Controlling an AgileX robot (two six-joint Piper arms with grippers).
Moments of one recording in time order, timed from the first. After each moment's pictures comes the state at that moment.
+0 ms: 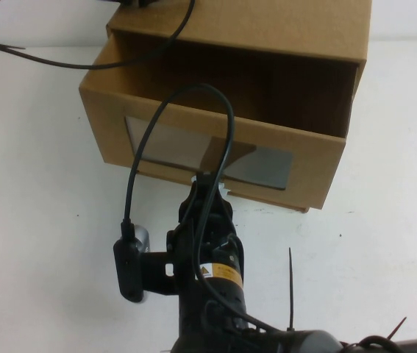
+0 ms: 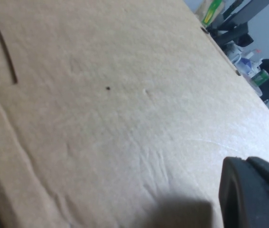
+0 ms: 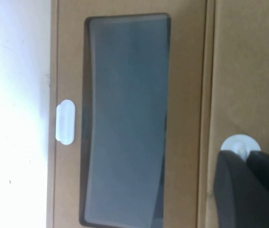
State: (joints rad) right arm 1.27 1.93 -1.16 1.44 -1.12 -2.34; left arm -0.16 2.18 -2.28 -1.18 1.21 0.71
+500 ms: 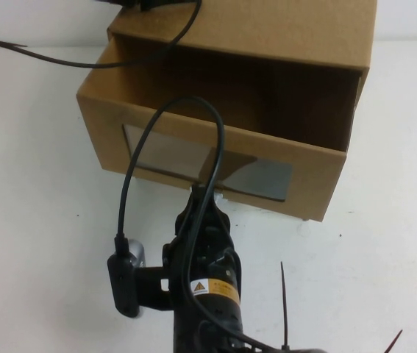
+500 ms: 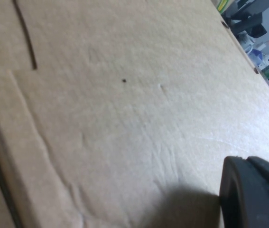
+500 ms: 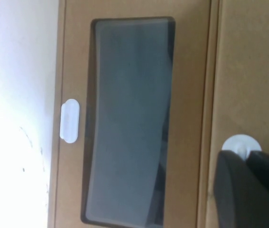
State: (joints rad) right arm 1.32 1.93 -1.16 1.49 -1.16 -2.37; left arm -0.18 2.18 -2.29 -1.10 1.22 0.62
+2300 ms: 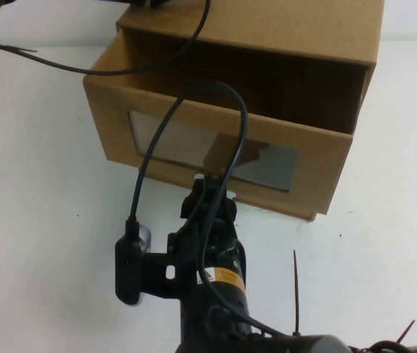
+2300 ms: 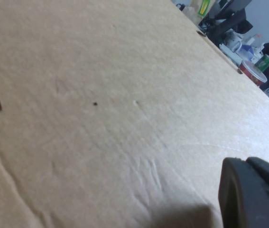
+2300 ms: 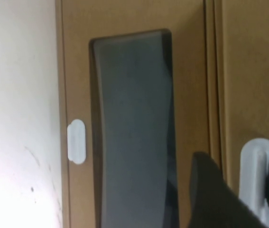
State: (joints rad) right arm 1.29 1.90 -1.16 1.46 -1.12 -2.26; left arm -0.19 2.19 -2.29 -1.18 1.20 0.82
